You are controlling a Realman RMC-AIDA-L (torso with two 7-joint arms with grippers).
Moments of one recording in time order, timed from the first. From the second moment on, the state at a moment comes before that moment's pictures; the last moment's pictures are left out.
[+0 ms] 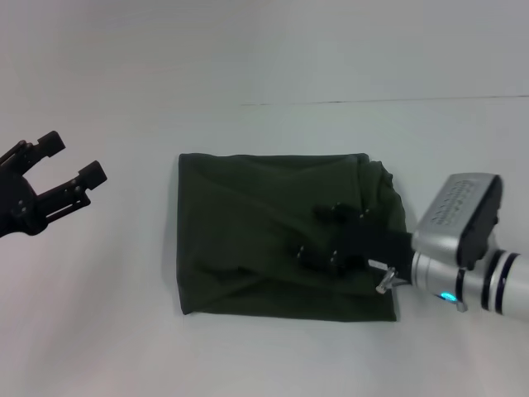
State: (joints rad) left arm -0.37 -2.11 0.36 0.66 1.76 1.68 -1.21; right arm 0.65 2.10 -1.39 -0.16 -1.05 -0.94 0.76
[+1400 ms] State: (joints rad) left arm -0.39 -2.10 0.35 0.66 1.75 1.69 -1.23; right arm 0.66 2.11 -1.23 -0.11 -0.89 -0.97 0.75
